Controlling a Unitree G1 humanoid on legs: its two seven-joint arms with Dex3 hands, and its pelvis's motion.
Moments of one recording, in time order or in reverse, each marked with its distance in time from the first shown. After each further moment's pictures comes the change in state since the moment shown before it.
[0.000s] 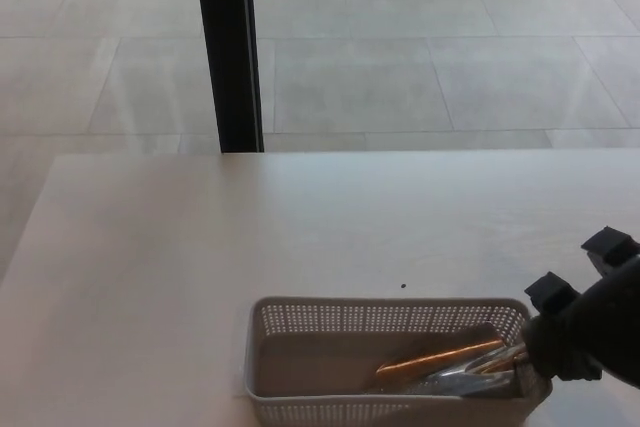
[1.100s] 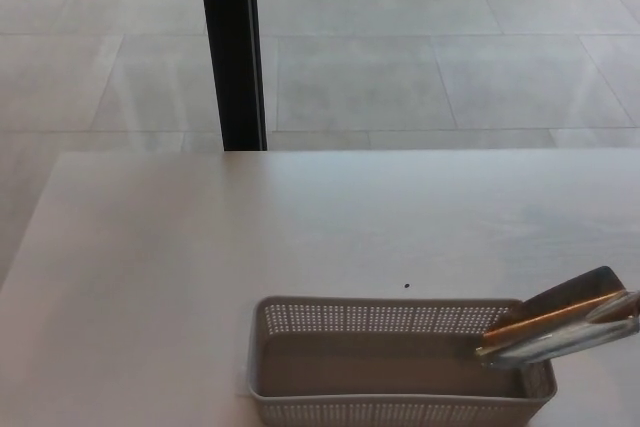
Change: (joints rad) left_arm 0.008 0.010 -0.028 0.001 0.008 0.004 0.012; right_arm 0.003 -0.275 -0.217 0.047 0.161 -0.155 -0.159
